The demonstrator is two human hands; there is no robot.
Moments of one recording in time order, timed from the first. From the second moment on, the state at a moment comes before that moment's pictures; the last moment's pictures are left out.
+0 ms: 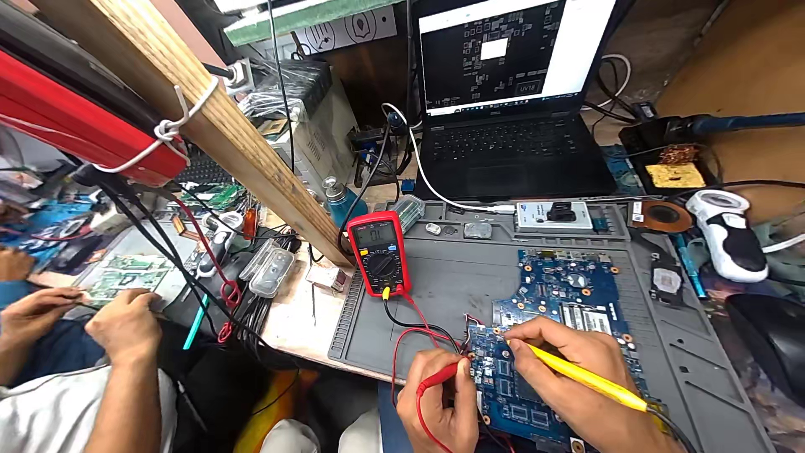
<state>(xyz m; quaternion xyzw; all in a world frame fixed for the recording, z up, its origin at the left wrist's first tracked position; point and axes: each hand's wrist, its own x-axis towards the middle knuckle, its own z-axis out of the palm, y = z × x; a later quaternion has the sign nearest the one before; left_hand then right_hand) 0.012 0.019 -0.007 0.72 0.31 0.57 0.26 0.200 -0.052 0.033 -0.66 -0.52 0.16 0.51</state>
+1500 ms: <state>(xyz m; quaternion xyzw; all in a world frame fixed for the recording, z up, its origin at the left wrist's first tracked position) 0.013 0.019 -0.007 0.69 0.31 0.58 0.30 0.198 -0.056 0.033 -0.64 -0.56 0.16 0.50</state>
